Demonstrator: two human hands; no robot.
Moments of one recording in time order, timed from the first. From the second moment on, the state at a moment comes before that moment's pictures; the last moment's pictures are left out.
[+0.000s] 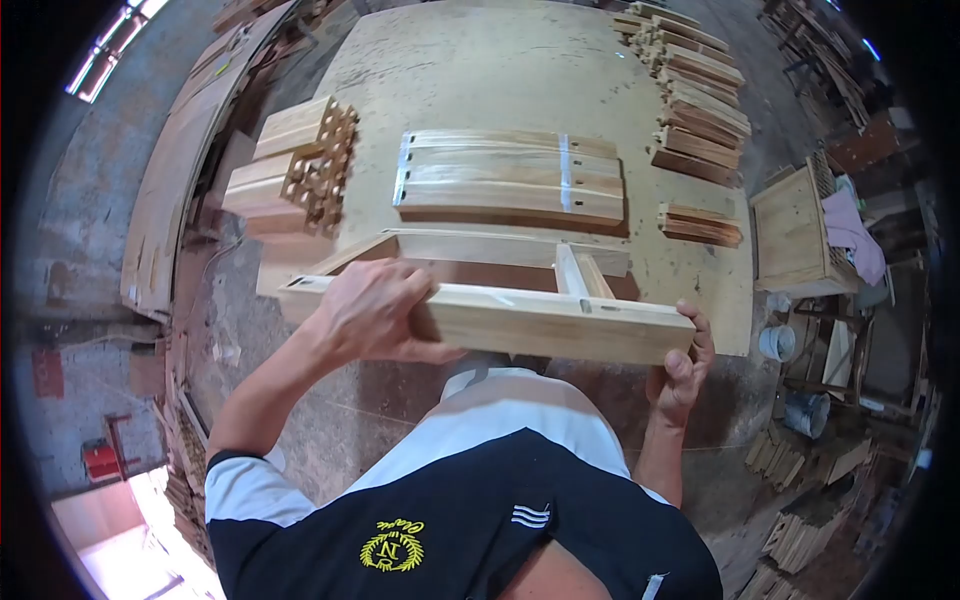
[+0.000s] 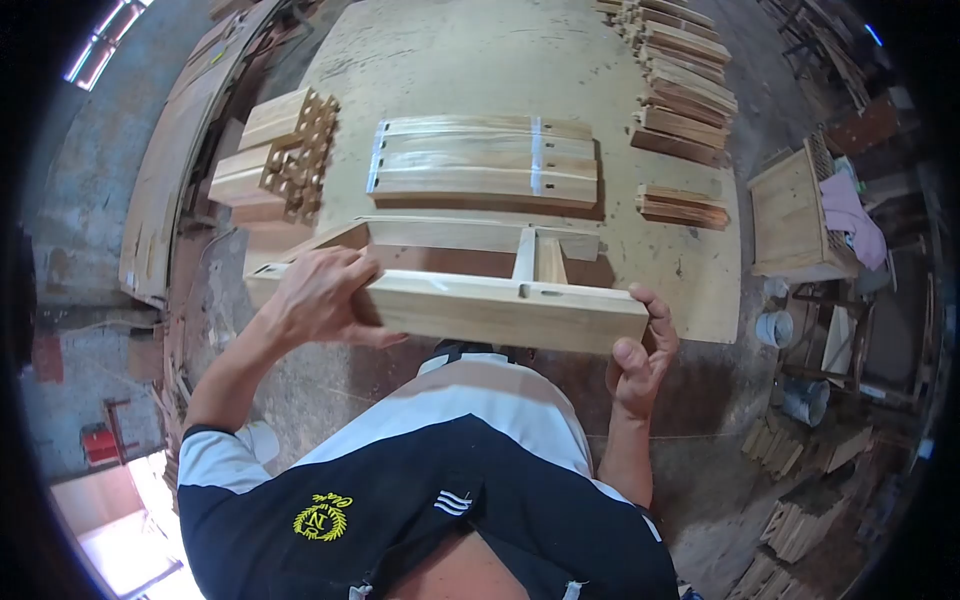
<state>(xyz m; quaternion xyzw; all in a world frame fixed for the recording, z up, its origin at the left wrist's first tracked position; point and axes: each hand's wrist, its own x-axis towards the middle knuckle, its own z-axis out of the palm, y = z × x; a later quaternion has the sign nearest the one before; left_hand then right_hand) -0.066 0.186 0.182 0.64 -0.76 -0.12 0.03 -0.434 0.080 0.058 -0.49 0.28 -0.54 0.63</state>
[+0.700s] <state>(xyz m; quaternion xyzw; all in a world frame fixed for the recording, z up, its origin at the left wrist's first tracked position) 0.150 -0.157 0.023 0.69 -0.72 0.09 0.04 -0.465 -0.148 -0.072 -0.30 0.75 -0.45 0.38</state>
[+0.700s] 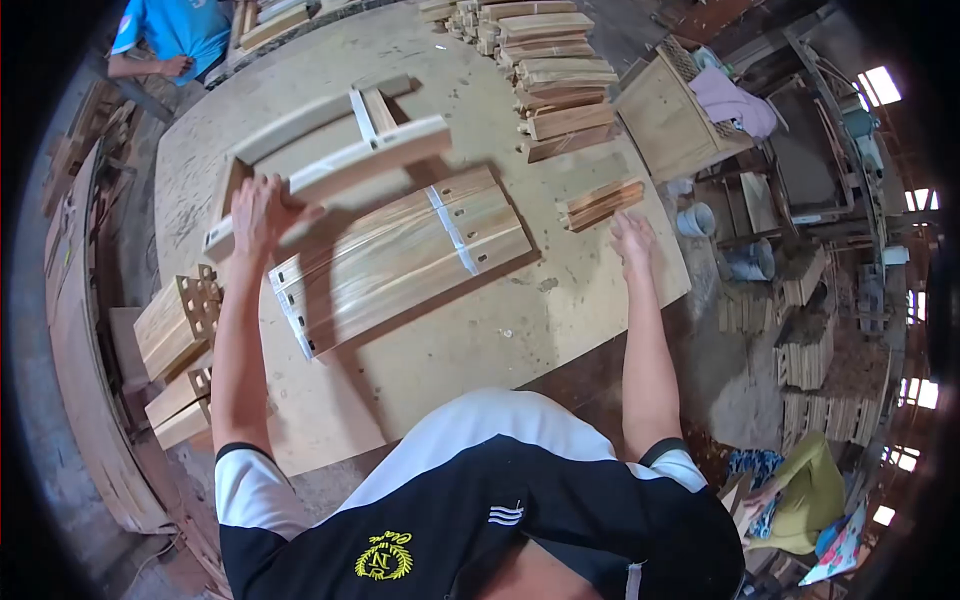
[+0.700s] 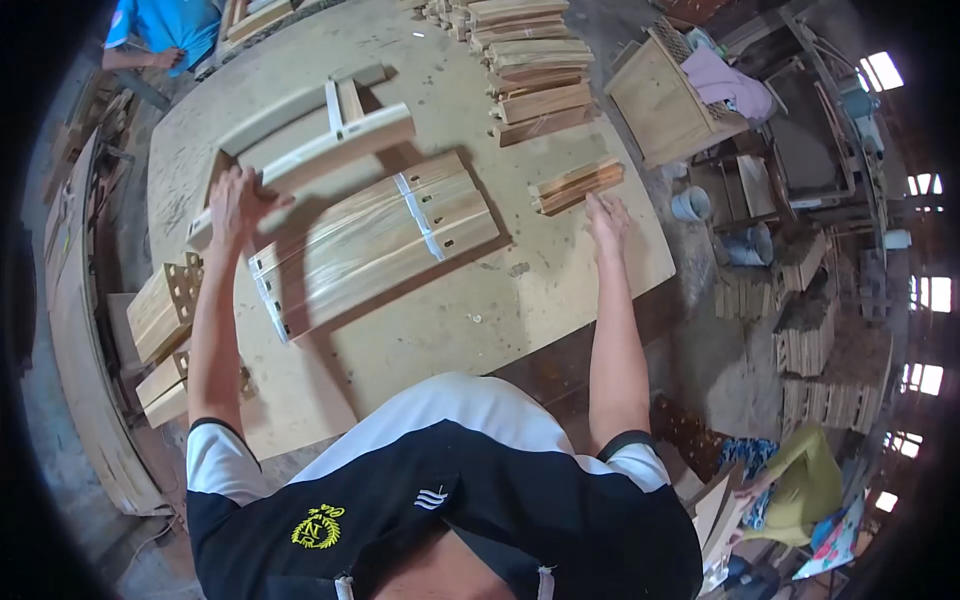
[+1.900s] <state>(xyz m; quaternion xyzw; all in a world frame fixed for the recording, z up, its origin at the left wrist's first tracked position) -0.129 -0.097 0.038 0.56 -0.70 -0.24 0.37 -0.353 -0.172 0.072 -0.84 0.33 -0.43 0.04</state>
